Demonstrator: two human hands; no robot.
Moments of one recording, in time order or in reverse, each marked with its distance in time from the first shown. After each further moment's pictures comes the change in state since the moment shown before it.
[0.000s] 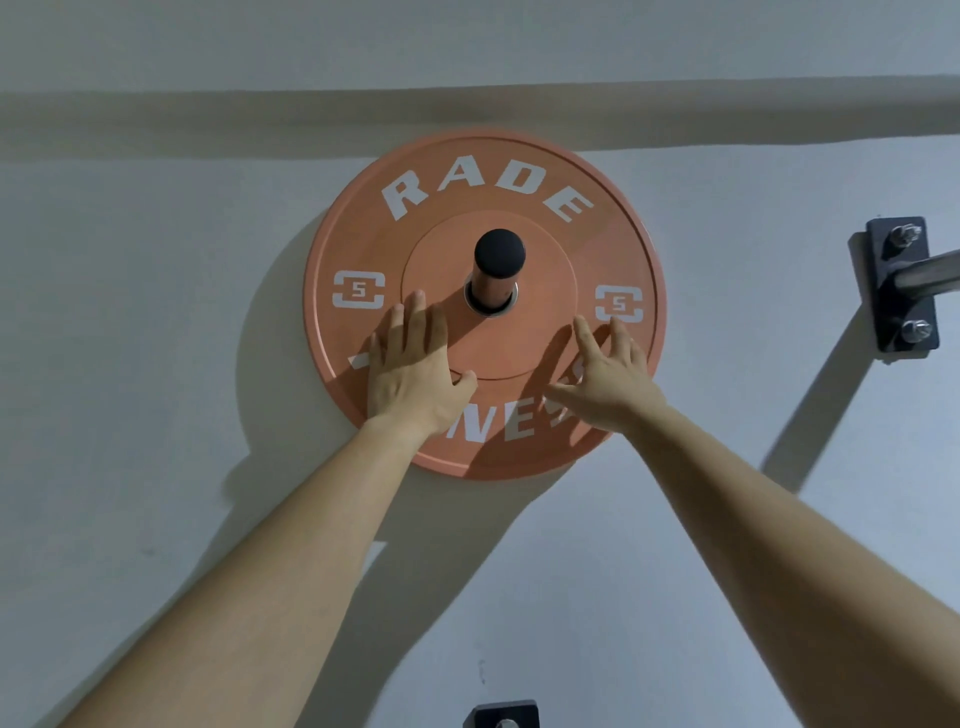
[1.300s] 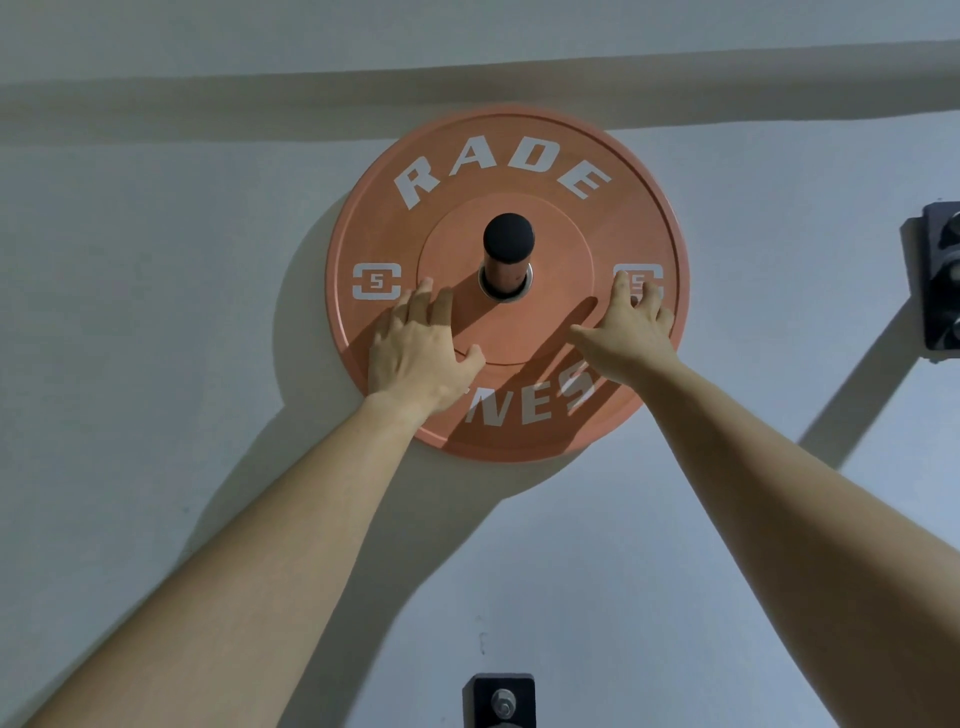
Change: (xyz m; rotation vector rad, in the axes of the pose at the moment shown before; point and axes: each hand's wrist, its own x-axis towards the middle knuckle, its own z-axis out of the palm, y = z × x) left_hand -0.009 0.007 -0.028 0.036 0.045 -0.052; right_hand 0.034 -0.005 -0.015 0.149 0.155 0.059
